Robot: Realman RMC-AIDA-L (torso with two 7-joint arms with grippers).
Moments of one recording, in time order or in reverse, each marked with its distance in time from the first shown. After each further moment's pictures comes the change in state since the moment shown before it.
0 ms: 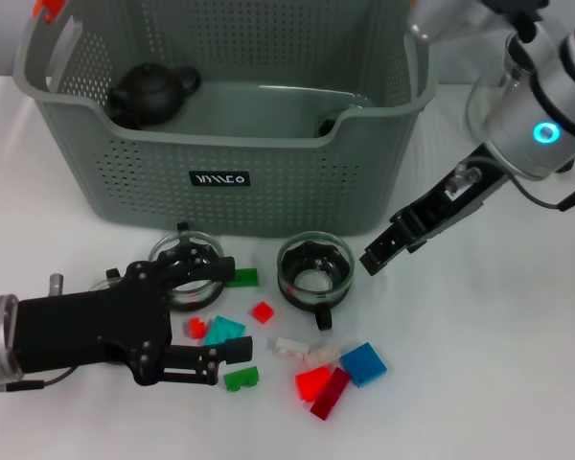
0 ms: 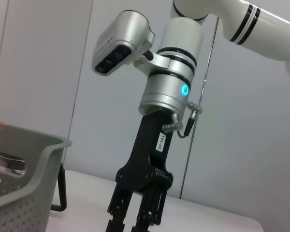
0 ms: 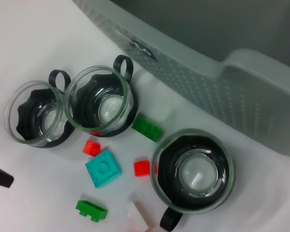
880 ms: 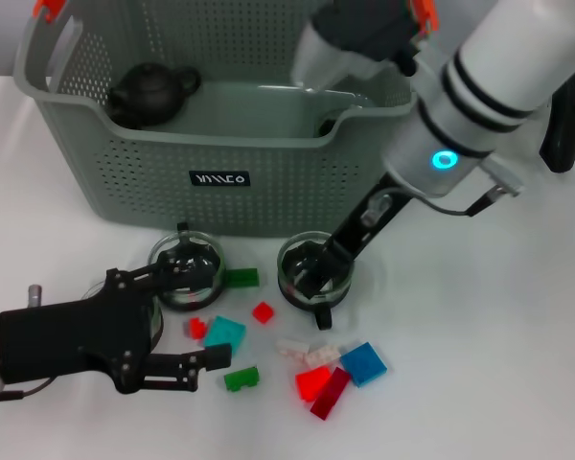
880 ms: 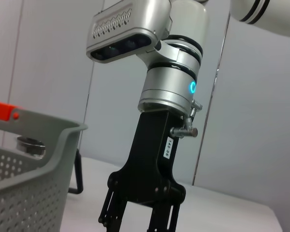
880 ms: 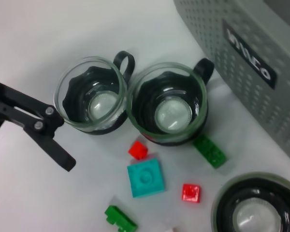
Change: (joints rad) left arm 0.035 0.009 -0.008 0.020 0.012 -0.015 0.011; right arm 0.128 0.010 -0.215 0.189 0.130 0.179 -0.142
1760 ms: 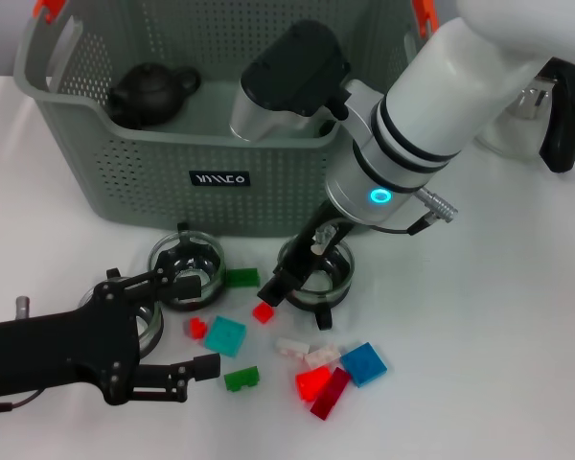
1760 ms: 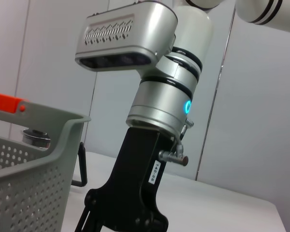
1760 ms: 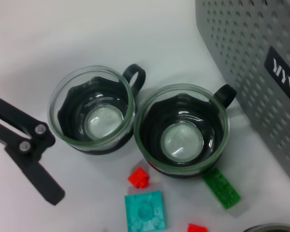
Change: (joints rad) left arm 0.032 -0.001 -0.001 0.021 0.003 0.009 0.001; right arm 0.034 0.006 -0.284 0.081 0.129 0.259 0.014
